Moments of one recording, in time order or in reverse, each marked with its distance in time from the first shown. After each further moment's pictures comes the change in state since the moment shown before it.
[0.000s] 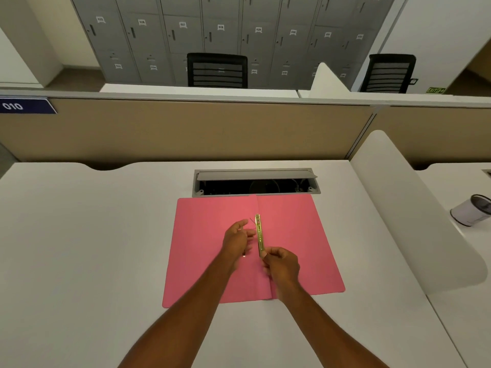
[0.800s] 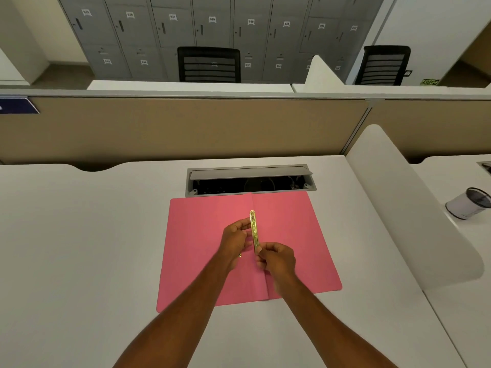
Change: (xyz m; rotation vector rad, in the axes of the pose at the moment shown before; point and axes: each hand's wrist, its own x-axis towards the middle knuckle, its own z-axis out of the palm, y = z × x) left_hand 0.015 -0.002 0.010 -0.014 -0.062 0.018; right_hand 0.015 -0.007 0.001 0.033 -0.047 0.018
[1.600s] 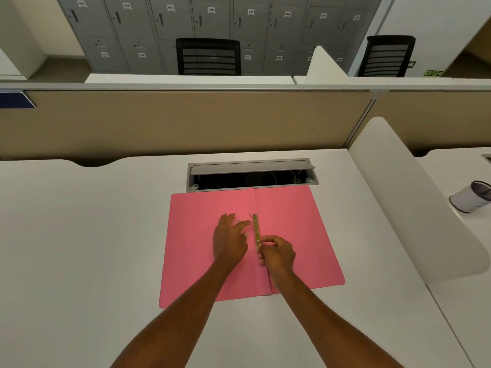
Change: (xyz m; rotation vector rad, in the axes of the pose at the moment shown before) left_hand 0.003 -0.026 -0.025 1.091 0.181 0.468; right_hand 0.011 0.009 0.014 -0.146 0.117 -0.046
